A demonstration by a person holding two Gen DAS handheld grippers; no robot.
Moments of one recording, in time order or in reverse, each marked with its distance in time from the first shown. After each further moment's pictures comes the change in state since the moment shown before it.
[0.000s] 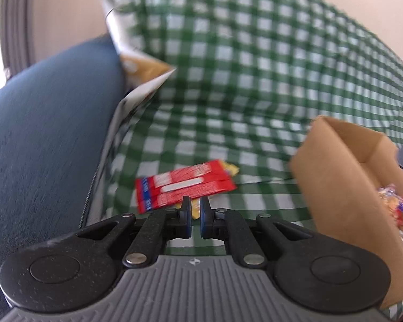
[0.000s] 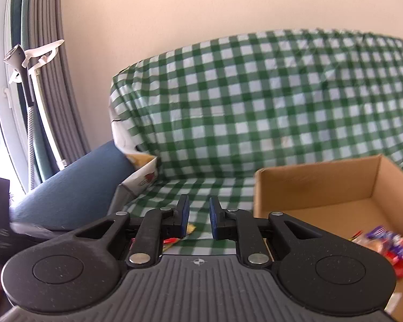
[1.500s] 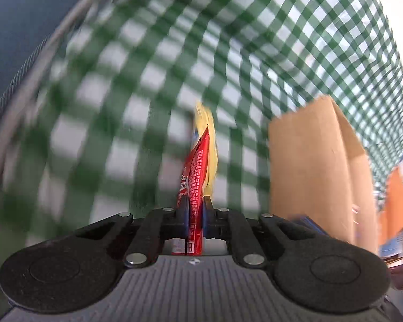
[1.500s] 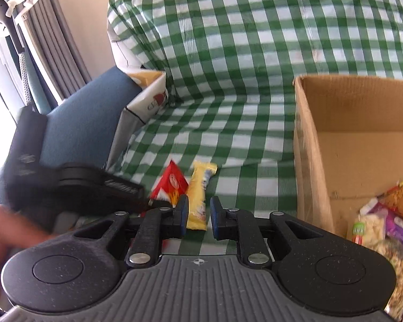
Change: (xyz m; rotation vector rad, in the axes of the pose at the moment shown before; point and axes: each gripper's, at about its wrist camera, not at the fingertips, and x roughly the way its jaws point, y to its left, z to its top) left arm 0.064 0.010 -0.014 -0.384 0.423 -0.255; right arm 0.071 0.006 -0.034 0.053 0.352 0.024
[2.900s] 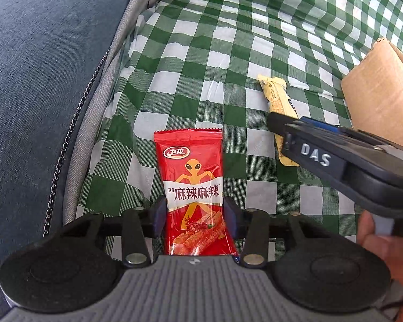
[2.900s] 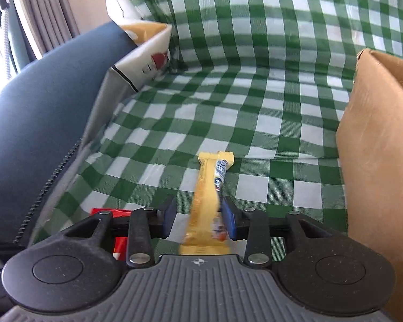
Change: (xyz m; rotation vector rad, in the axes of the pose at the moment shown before) left arm 0.004 -0.003 -0.021 0.205 -0.015 0.446; right arm 0.113 0.027 0.008 -0.097 0.100 -0.042
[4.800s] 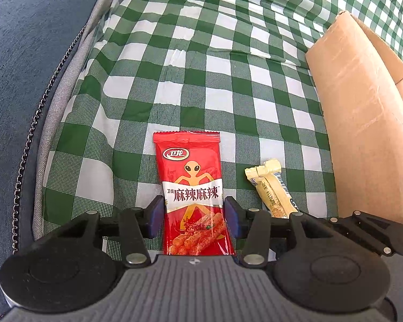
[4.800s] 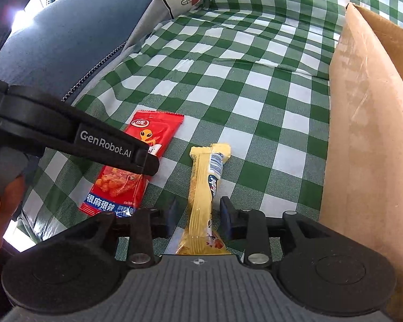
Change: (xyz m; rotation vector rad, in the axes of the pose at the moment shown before) left arm -0.015 -0.017 -0.038 0.027 0.043 -0.096; right arm -0.086 -0.001 -0.083 -0.149 0.205 0.030
